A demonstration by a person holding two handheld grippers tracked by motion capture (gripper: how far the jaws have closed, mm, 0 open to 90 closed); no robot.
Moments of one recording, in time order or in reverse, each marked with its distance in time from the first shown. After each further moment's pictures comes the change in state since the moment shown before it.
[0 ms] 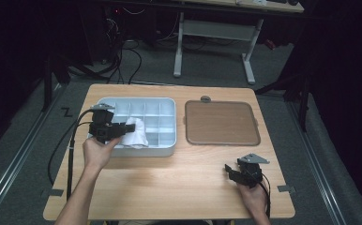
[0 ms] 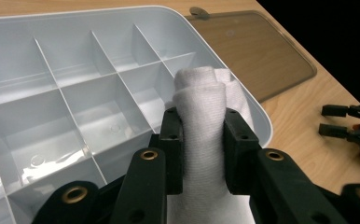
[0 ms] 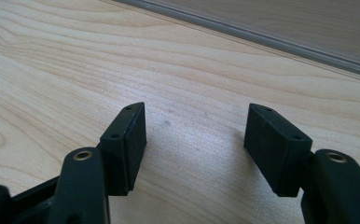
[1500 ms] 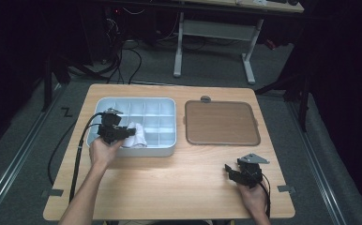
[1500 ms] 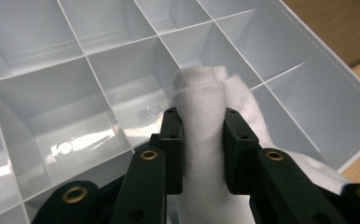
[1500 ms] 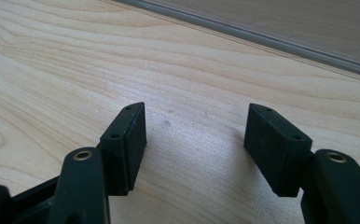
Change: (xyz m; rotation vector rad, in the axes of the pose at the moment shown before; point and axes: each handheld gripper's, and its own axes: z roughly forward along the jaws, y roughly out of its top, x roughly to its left) left arm 0.038 -0.028 0.041 0.046 0.136 0.137; right arm 0.000 0.000 0.000 0.000 0.000 0.001
